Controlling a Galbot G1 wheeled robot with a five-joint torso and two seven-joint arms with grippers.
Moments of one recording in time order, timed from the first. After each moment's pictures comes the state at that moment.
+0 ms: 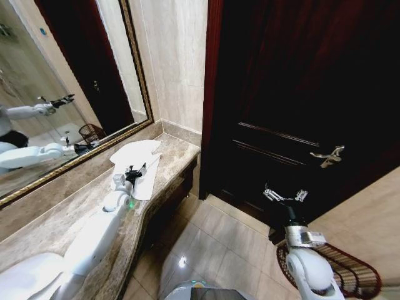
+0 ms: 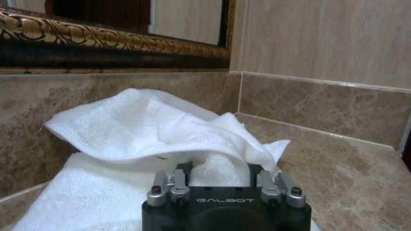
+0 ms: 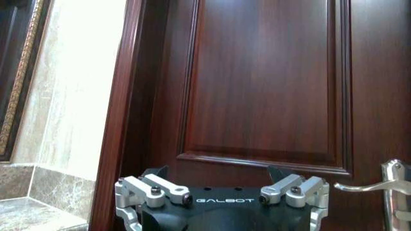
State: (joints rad) left arm 0.93 -1.00 -0.40 -1.46 -0.64 0.09 -0.09; right arm -1.58 1.31 0.68 2.13 0.21 0.24 0.06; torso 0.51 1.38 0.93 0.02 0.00
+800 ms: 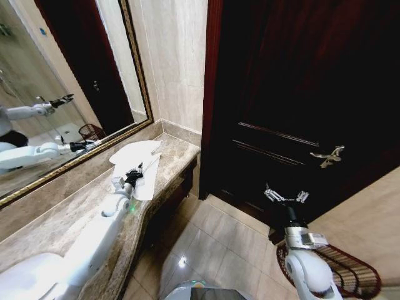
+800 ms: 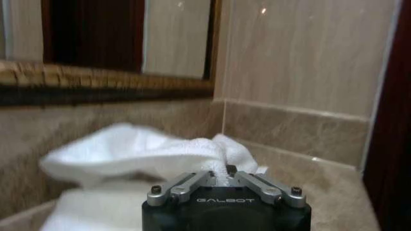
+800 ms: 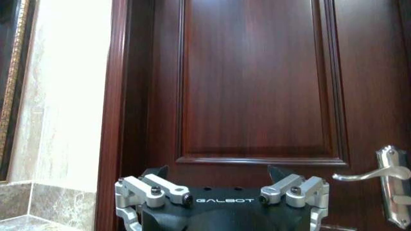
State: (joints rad) left arm 1.10 -0.98 -0.50 -1.66 -0.64 0.03 -0.07; right arm -1.59 1.33 0.68 2.16 0.27 0.23 0.07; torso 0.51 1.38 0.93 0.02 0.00
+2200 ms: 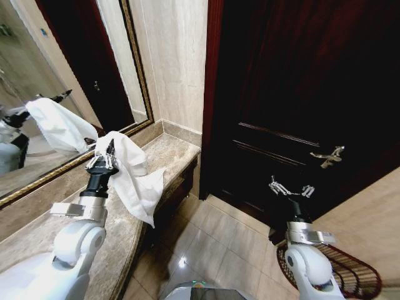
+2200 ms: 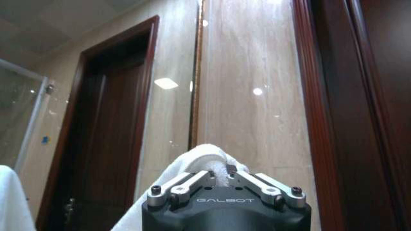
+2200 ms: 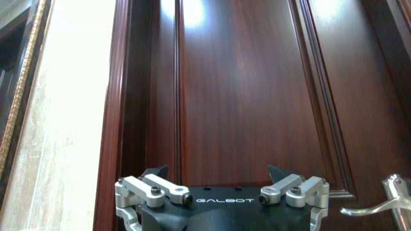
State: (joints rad) left arm 1.49 -1.12 -0.81 -2.30 -0.52 -0.13 -0.07; right arm -1.54 1.33 0.68 2.15 0.32 0.35 0.05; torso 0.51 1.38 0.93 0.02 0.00
